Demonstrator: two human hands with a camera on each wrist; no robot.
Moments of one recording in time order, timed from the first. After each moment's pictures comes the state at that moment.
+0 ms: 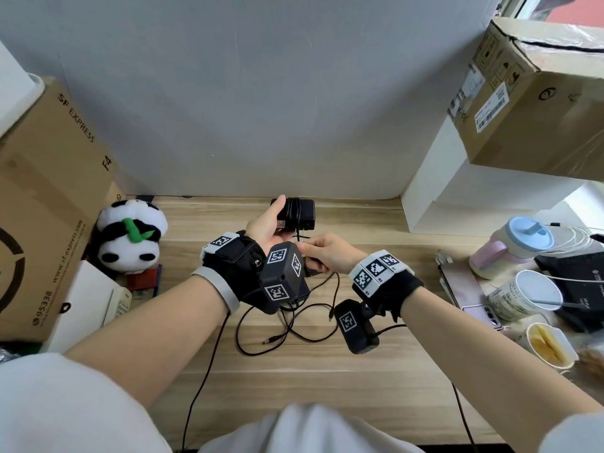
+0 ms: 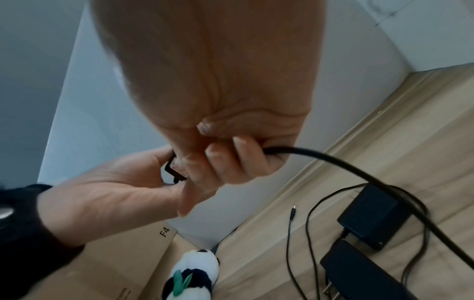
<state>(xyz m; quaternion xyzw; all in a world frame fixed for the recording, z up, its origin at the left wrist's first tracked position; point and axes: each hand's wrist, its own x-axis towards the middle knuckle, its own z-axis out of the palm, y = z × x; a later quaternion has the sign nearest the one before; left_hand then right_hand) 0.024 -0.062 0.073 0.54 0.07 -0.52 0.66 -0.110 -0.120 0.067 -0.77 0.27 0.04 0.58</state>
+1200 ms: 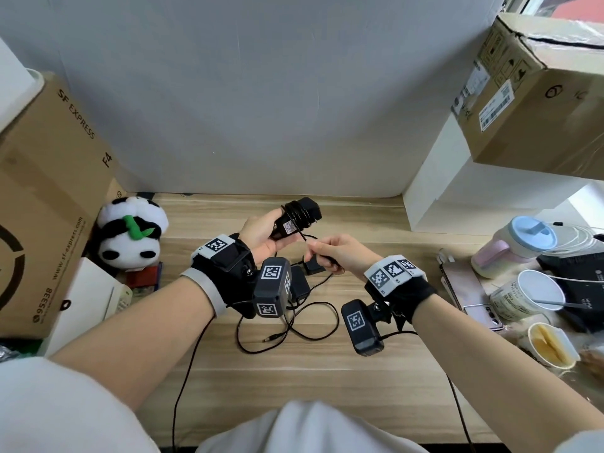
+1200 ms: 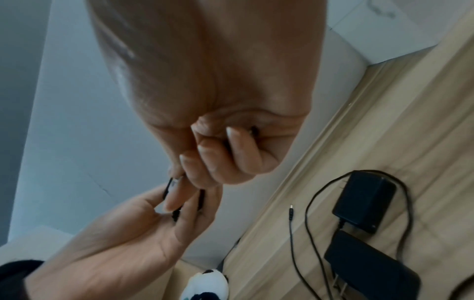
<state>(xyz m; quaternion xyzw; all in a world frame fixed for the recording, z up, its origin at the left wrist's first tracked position) 0.029 -0.052 0.069 0.57 -0.01 -0.51 0.65 -0.123 -0.132 0.054 -0.72 0.27 0.00 0.64</state>
